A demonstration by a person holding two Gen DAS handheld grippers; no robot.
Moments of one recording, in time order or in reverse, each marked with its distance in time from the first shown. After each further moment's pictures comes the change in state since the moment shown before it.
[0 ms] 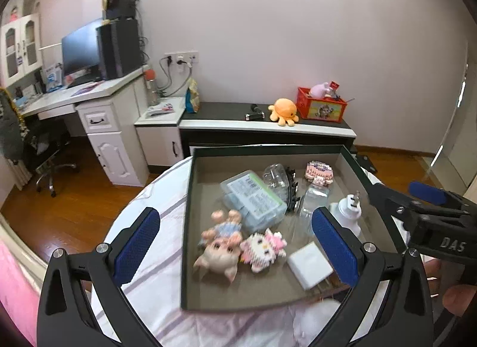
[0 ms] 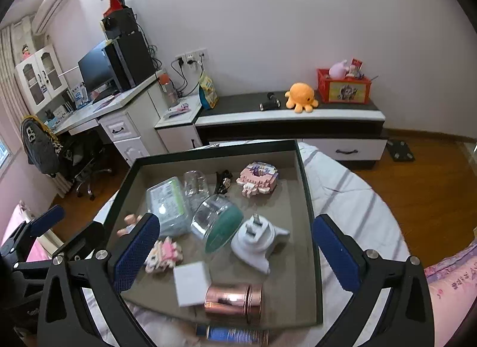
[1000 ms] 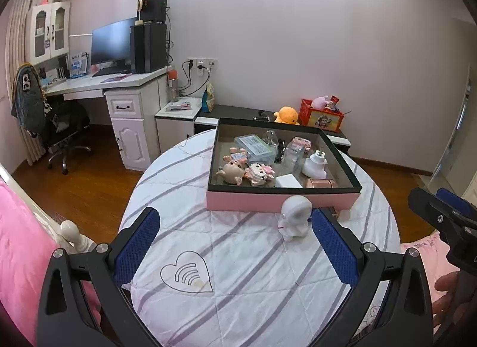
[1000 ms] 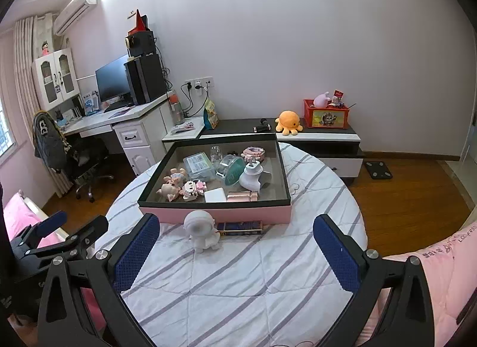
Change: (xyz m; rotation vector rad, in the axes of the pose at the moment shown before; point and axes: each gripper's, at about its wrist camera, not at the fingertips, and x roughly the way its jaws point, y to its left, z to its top) left arm -0.143 0.005 -0.100 -0.091 -0.054 0.019; right arm -0.163 0.026 -0.107 -0.051 -0.137 -0.046
